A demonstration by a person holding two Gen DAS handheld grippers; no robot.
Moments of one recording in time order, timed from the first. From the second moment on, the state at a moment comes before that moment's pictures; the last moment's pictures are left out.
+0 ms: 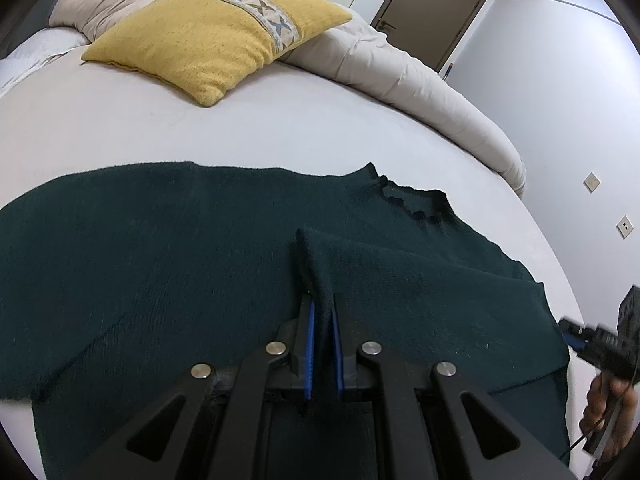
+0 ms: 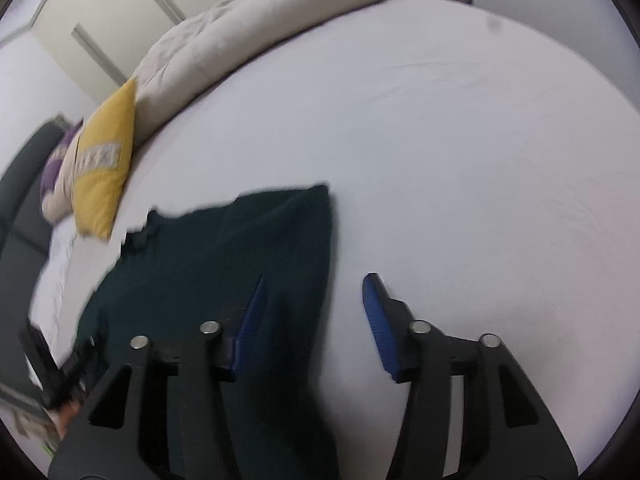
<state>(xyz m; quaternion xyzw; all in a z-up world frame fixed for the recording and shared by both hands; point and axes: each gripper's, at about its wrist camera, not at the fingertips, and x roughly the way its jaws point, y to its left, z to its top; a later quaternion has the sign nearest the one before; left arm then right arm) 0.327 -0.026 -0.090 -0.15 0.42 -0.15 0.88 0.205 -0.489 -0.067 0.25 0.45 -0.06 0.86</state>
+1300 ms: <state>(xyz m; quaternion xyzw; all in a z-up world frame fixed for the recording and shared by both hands) 0.181 0.327 -0.083 -0.33 0.36 0.16 0.85 0.074 -0.389 -0.011 0.22 0.40 -0.03 0.89</state>
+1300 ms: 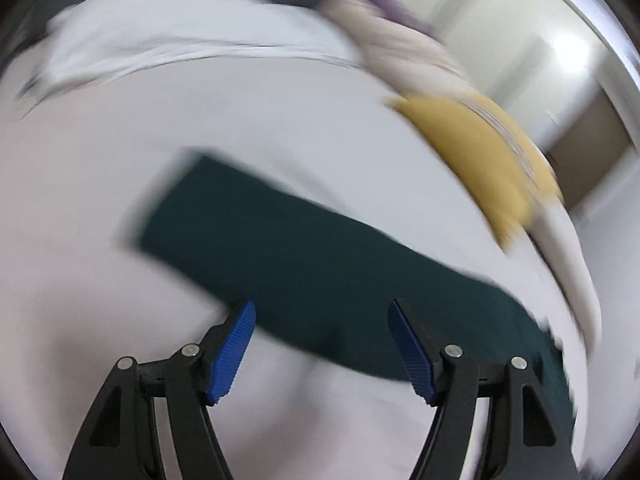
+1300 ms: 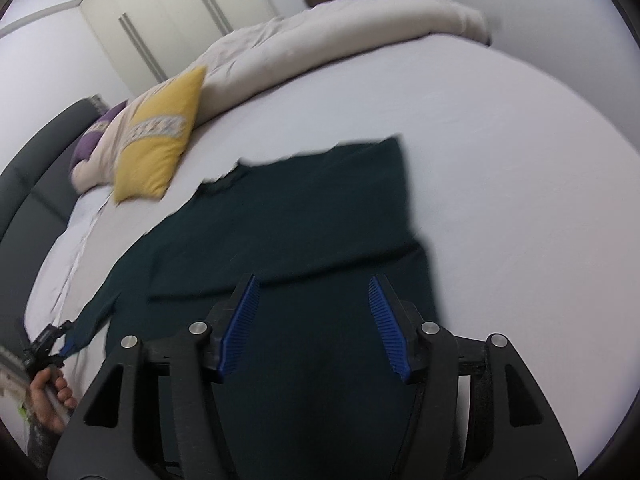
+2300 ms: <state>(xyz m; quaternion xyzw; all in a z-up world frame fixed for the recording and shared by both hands) 0.203 0.045 0.014 -0.17 0.34 -0.13 0.92 0.016 -0.375 -0.024 0.28 0.40 0.01 0.87</state>
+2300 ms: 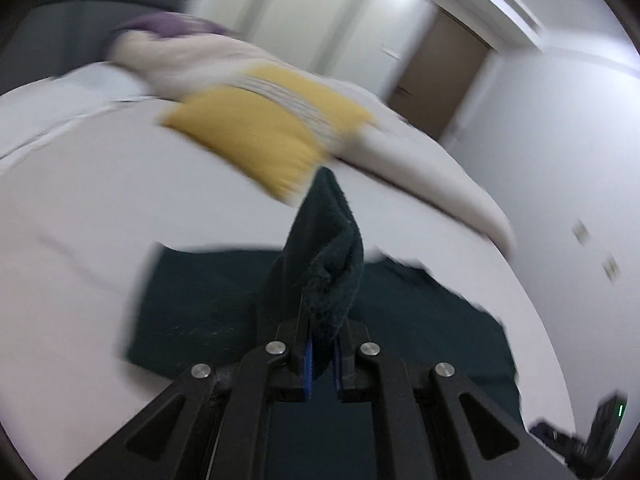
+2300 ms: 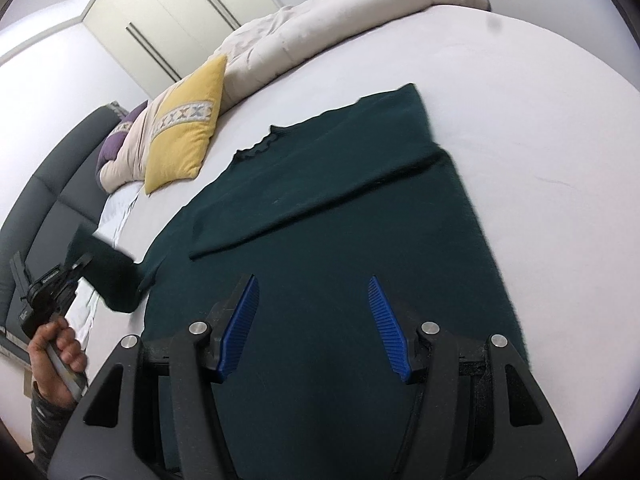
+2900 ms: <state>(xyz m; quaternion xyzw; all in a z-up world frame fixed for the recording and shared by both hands) 0.172 0.021 -0.044 -0.16 0.39 -0.17 0.89 0.093 -0.338 -0.053 0.28 0.45 0.07 0.84</state>
